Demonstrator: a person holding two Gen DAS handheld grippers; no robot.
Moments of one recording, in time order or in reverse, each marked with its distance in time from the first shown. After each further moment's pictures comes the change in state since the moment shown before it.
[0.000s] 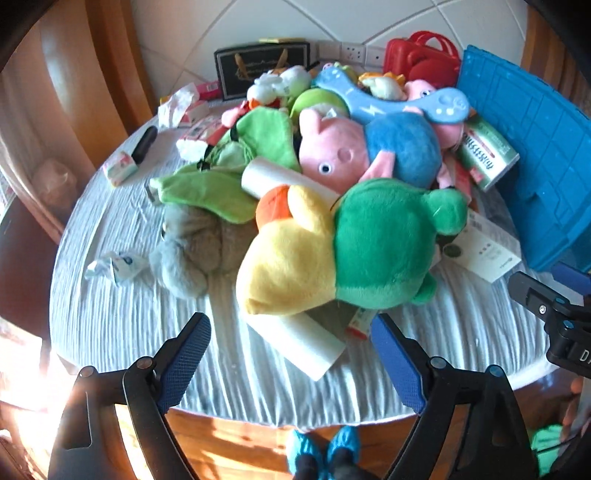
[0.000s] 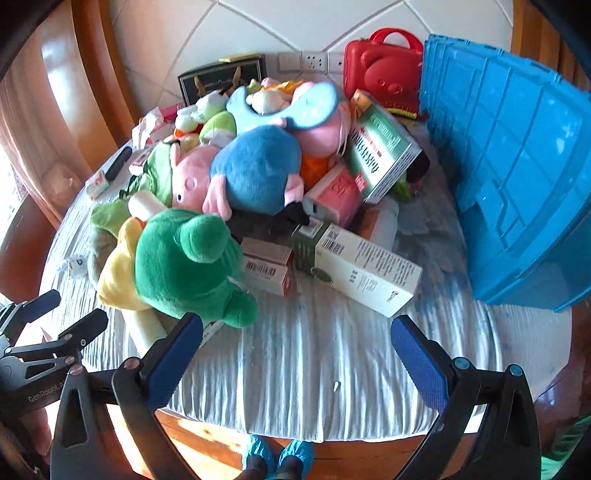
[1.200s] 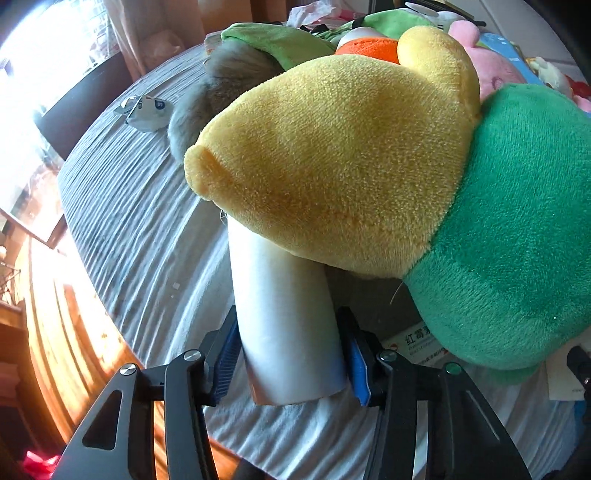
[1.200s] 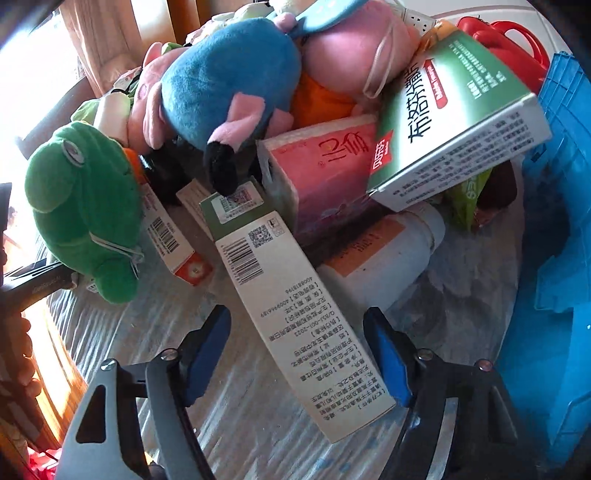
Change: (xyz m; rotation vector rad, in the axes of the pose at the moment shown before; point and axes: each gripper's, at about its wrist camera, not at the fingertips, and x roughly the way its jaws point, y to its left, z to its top) left arm 0.087 -0.038 -0.034 -0.538 0.140 0.273; right arm 0.118 -0.066 0.039 -0.444 0.170 0.159
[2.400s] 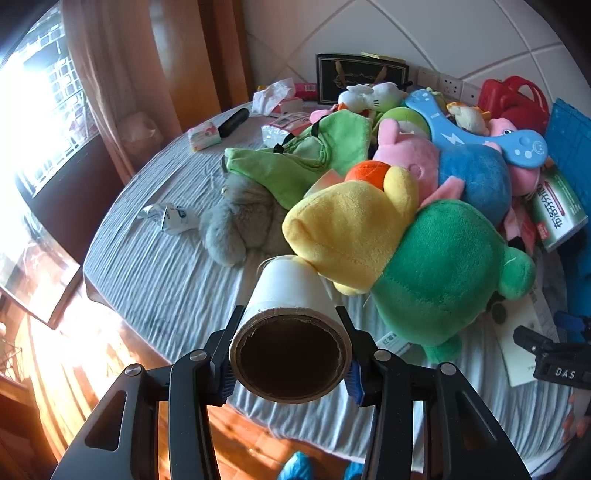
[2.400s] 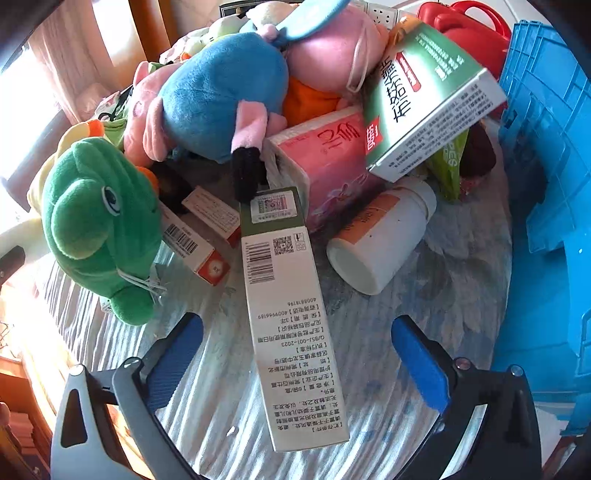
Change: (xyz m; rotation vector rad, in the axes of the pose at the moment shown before) left arm -0.094 0.030 0.009 0.195 -0.251 -0.064; right arm -0.008 0.018 -0.005 0.156 -0.014 -0.012
